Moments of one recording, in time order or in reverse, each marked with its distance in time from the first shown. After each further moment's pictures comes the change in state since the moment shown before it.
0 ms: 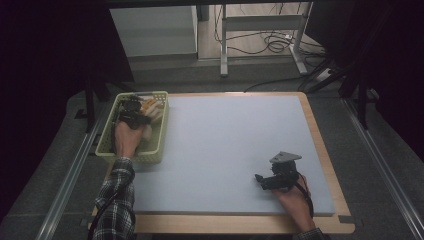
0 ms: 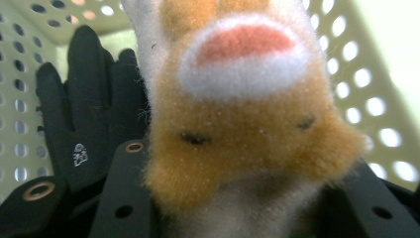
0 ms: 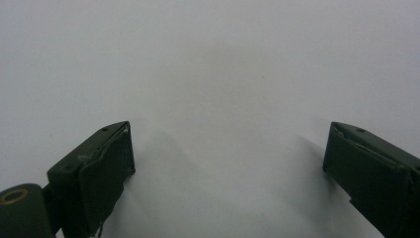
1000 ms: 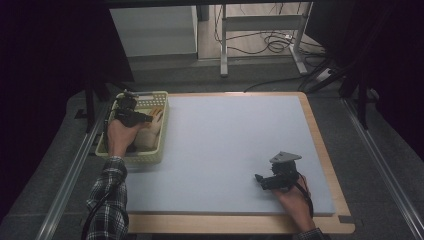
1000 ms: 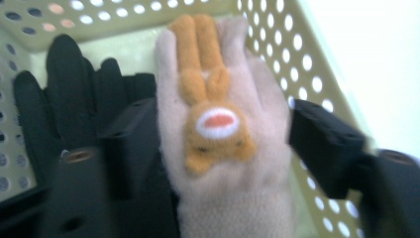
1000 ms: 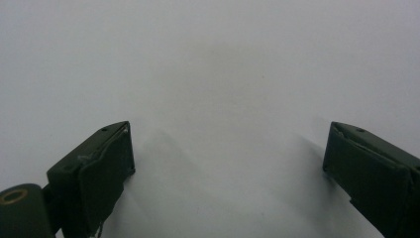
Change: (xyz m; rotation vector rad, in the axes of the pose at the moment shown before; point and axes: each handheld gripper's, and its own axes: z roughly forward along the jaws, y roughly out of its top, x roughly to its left) left arm 0.015 0.000 -0.017 -0.028 -0.144 -0.011; right arm 0.000 0.000 0.000 0.000 0.000 0.000
